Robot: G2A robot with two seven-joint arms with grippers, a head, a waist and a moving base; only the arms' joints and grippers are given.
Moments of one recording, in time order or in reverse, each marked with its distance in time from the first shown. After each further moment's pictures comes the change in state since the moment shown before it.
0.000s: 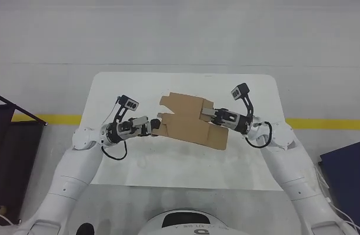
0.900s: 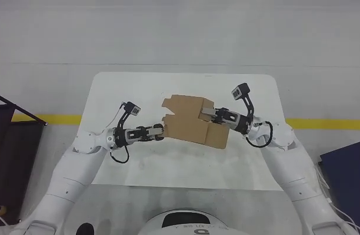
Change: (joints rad) left arm -0.006 0.047 0.085 0.013 0.226 -0.144 0.144; right arm -0.006 0.007 -0.006 -0.016 0.010 0.010 -0.013
